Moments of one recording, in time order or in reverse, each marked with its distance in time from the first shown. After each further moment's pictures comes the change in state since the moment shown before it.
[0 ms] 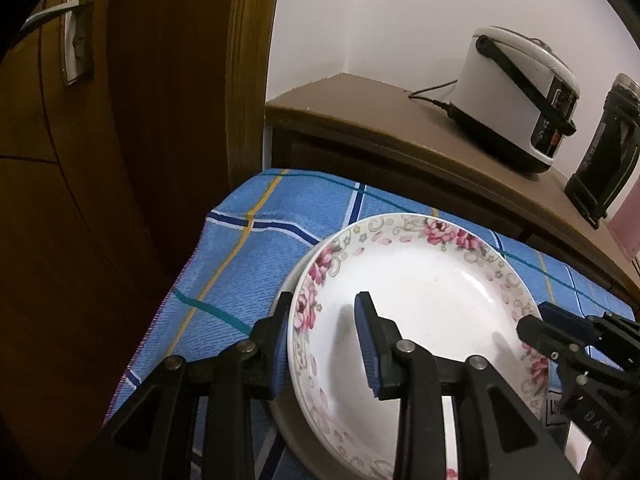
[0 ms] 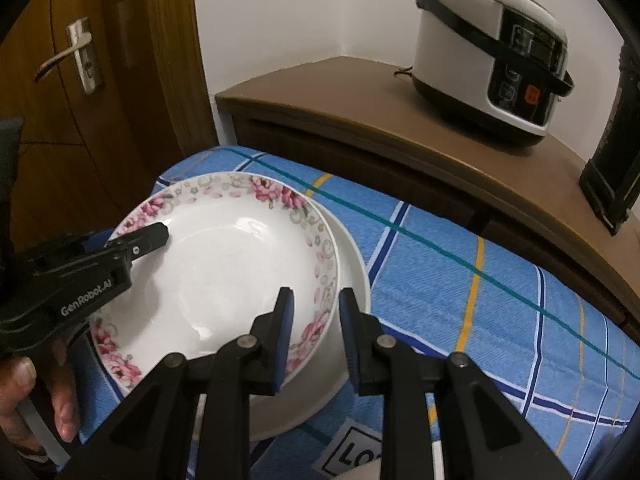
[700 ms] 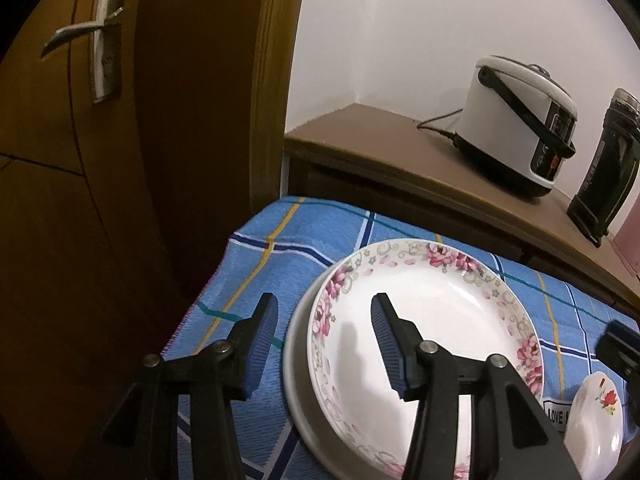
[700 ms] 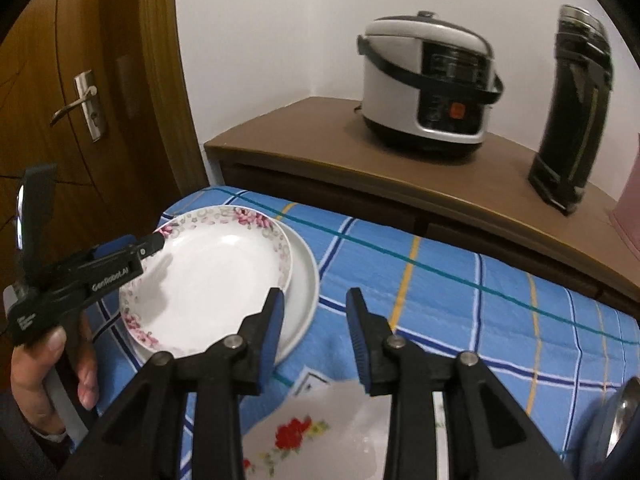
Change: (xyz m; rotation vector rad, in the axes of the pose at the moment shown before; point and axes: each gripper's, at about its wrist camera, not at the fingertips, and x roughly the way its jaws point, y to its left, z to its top) left arm -0.021 0.004 -0.002 -0.021 -0.111 0.044; right arm -0.073 -0.030 -0.032 0.086 -0.121 -0.032
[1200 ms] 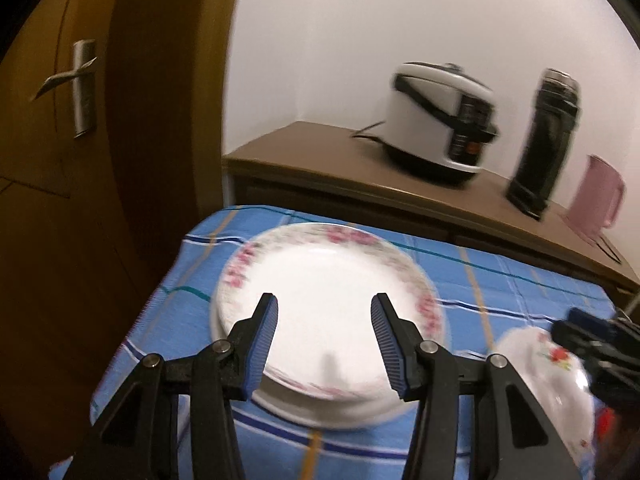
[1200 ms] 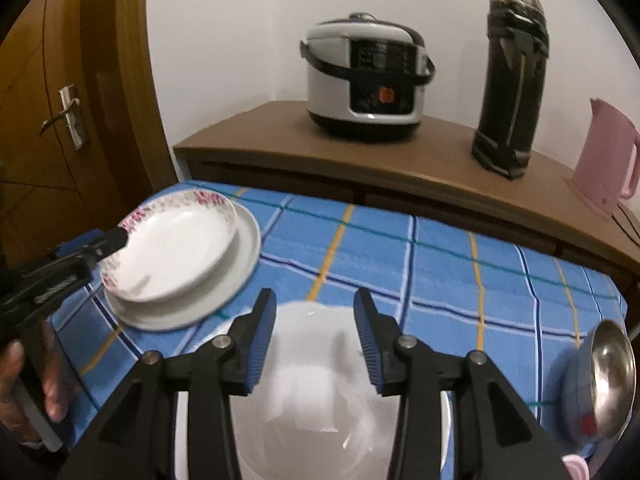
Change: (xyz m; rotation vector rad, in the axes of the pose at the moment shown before) left arm -0.067 -0.051 -0.033 0.104 -0.055 -0.143; right arm -0.035 -0.042 -0.045 0.065 -0.003 -0.093
